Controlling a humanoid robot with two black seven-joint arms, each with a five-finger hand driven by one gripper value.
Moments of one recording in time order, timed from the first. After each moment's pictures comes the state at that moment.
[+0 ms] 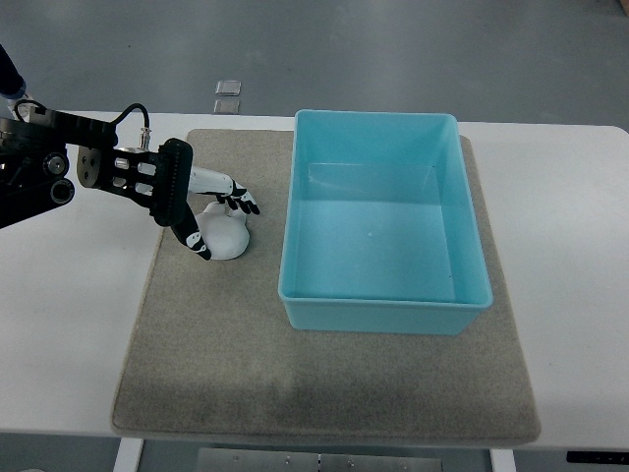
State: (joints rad) left arm -1.24 0.70 0.02 -1.21 1.29 -0.38 -0.16; right arm 0.00 0.00 0.06 0.12 -0.11 0.19 0.04
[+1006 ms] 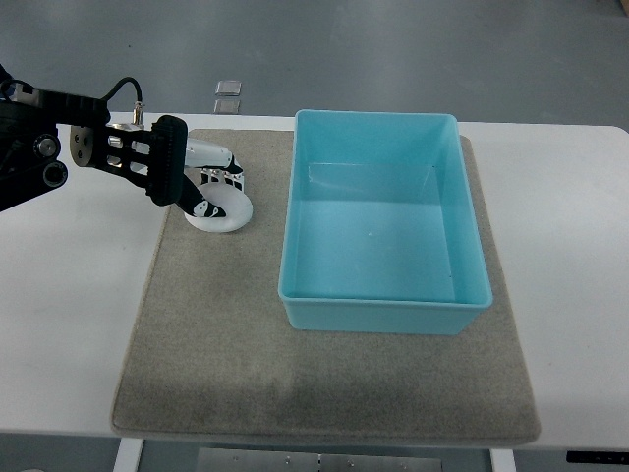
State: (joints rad) left arm -1.25 0.71 -0.07 -1.21 1.32 -0.36 -0.16; right arm 0.00 0.00 0.06 0.12 -0.11 0.19 0.04
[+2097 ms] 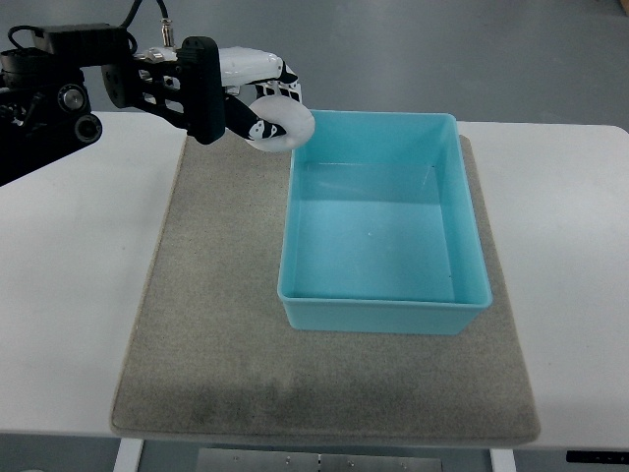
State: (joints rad) left arm -1.32 0.62 -0.17 -1.22 1.30 -0.16 -0.16; right arm 0.00 0.00 0.06 0.12 -0.11 0.19 0.04
